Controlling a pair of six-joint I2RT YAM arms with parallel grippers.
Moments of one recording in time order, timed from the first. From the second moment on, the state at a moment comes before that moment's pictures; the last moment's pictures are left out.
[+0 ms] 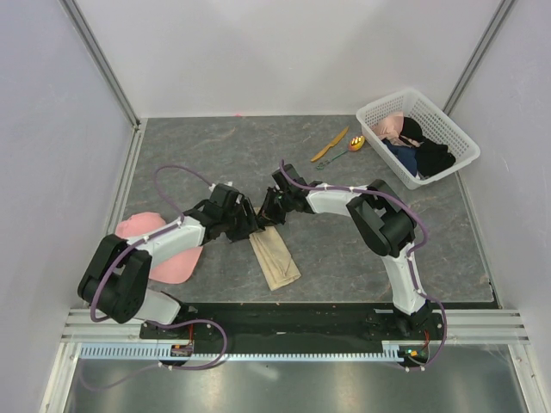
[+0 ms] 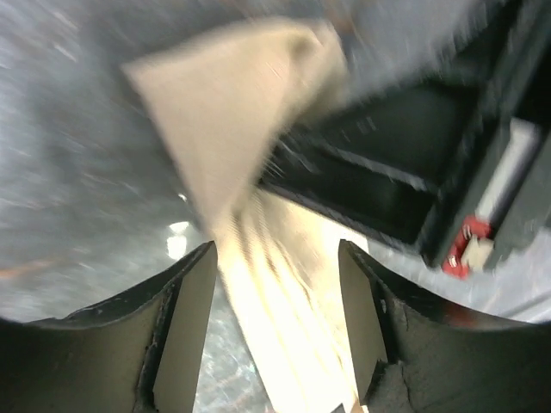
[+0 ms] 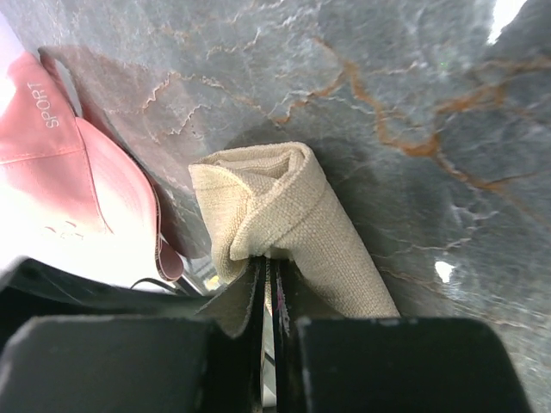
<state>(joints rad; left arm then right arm) -0.48 1.43 0.71 -0.20 0.11 -0.82 0.71 2.15 1.38 -0.11 -0.46 1.07</state>
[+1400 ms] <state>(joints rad) -0.53 1.39 0.55 -0.08 0.07 -0.91 0.66 2.07 1.47 -0.32 -0.50 0.82</state>
